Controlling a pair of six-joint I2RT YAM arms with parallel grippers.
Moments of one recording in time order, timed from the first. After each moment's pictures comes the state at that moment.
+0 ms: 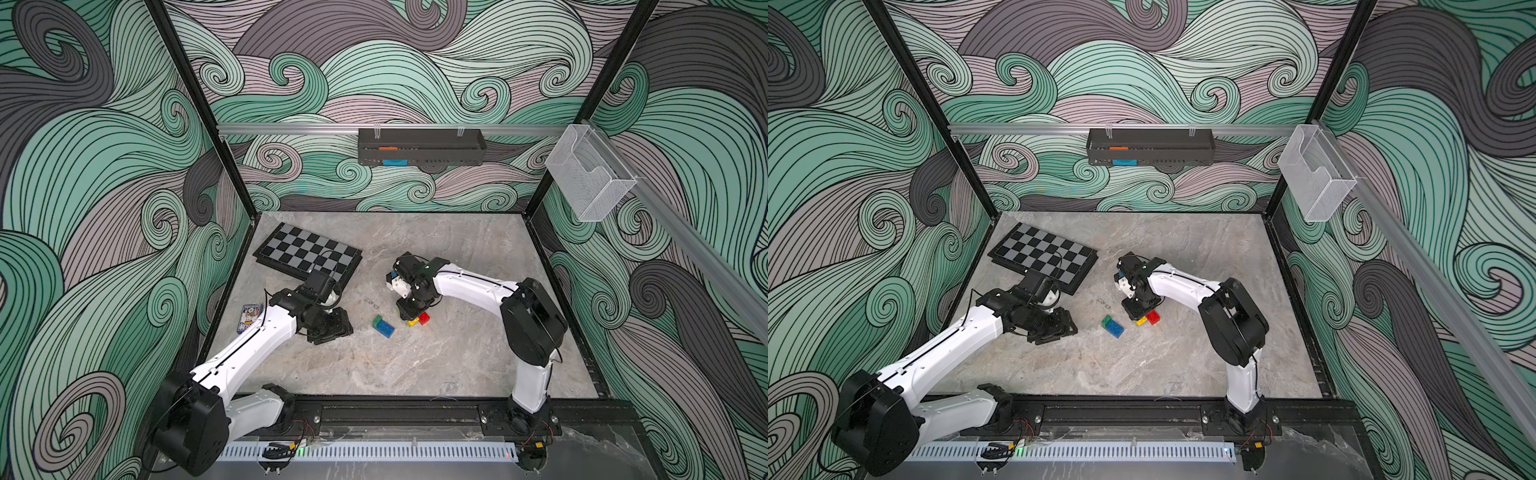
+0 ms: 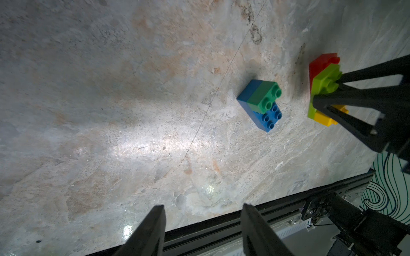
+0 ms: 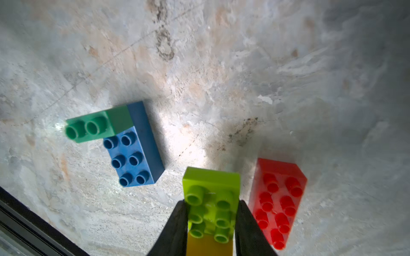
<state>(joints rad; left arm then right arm) -0.43 1.17 0.81 -0.92 0.30 -0.62 0.72 1.93 1.37 -0.90 -0.13 0.04</state>
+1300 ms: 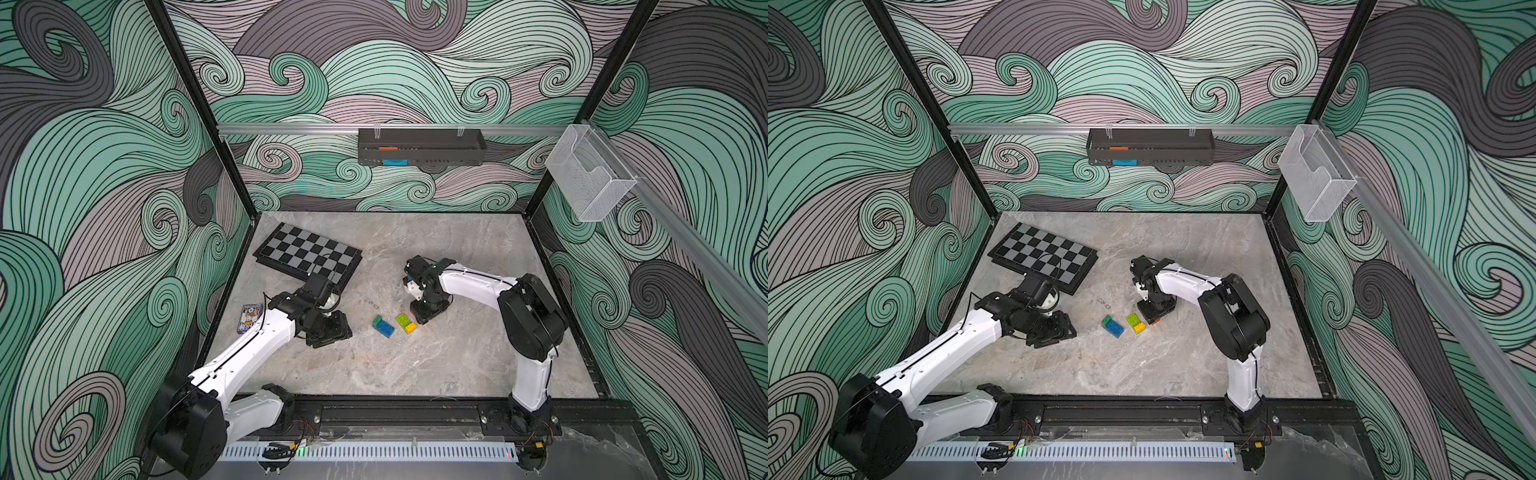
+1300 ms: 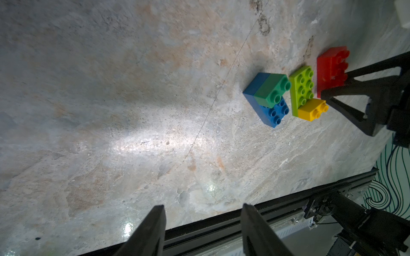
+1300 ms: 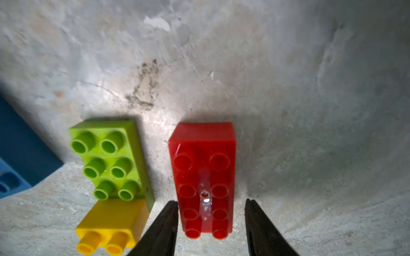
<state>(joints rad) -0.43 1.15 0.78 -0.92 0.30 -0.62 0.63 1.93 1.30 -0.94 -0.01 0.07</state>
